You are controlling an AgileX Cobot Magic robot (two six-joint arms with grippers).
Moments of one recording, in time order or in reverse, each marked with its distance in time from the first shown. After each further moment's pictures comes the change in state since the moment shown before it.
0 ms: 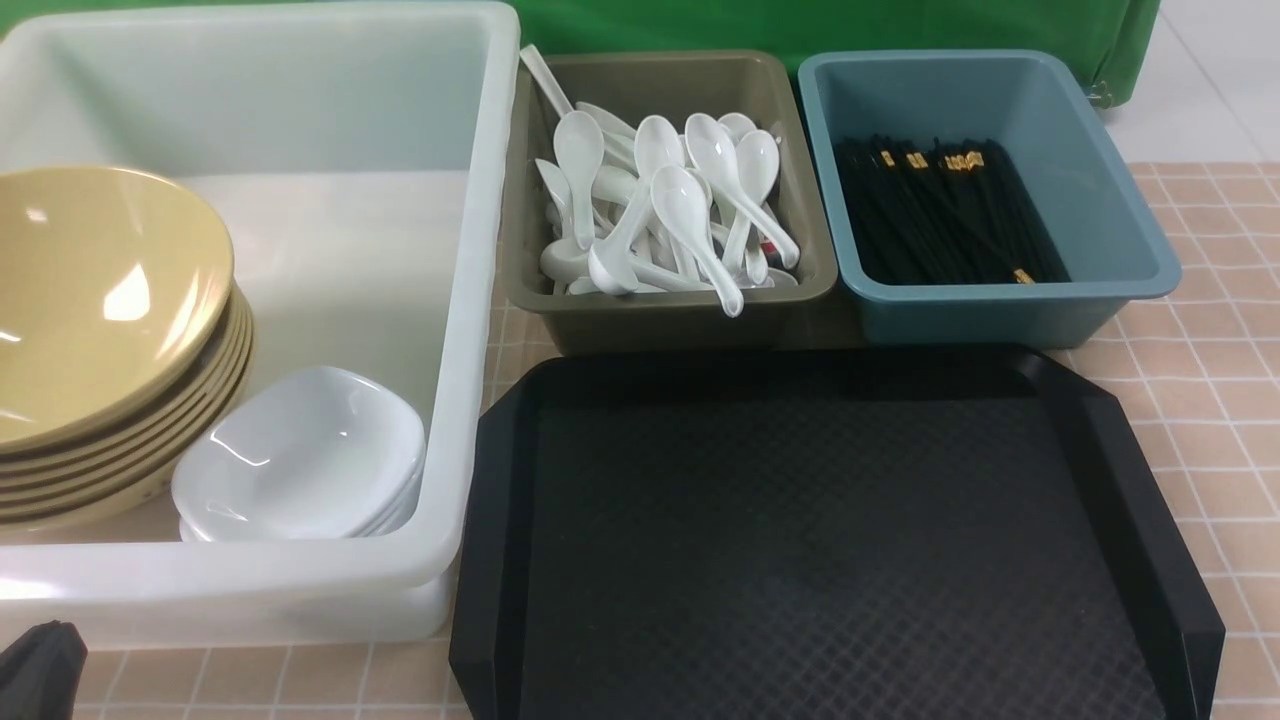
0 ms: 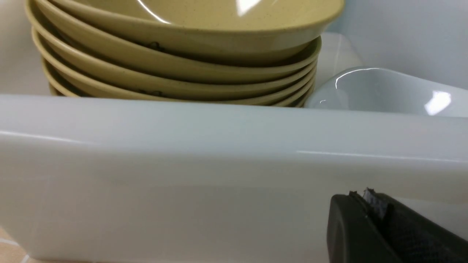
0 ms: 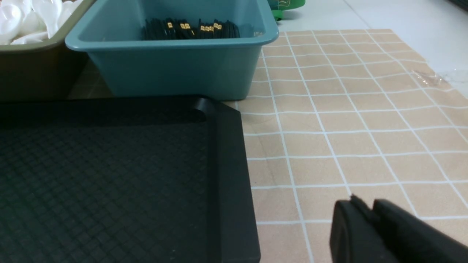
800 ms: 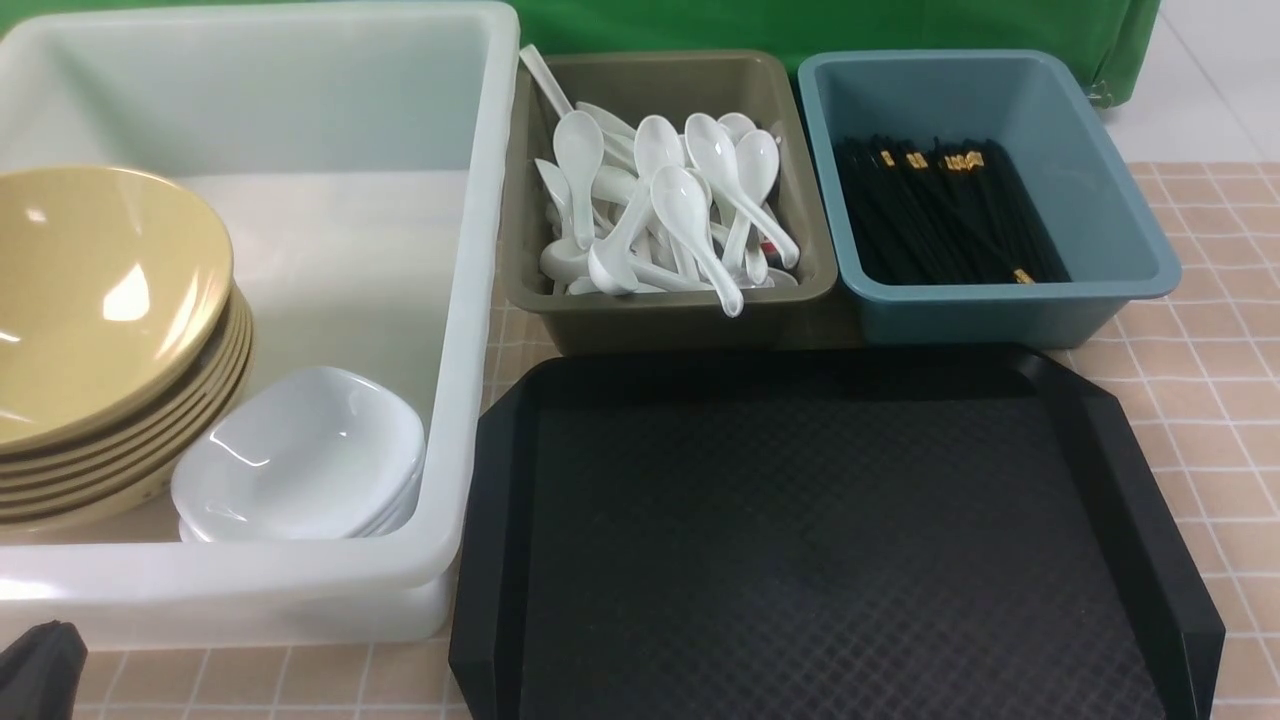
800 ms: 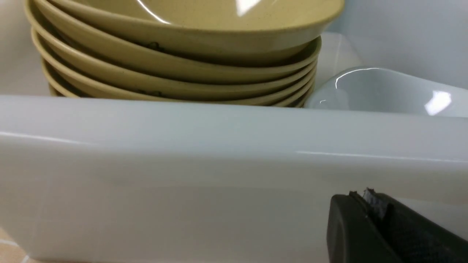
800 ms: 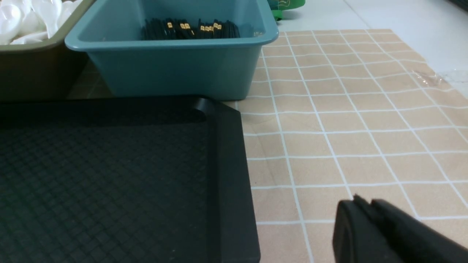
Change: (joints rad) right arm 0.000 0.000 0.001 0.000 0.000 0.000; left arm 0.000 0.000 0.000 0.000 0.000 0.002
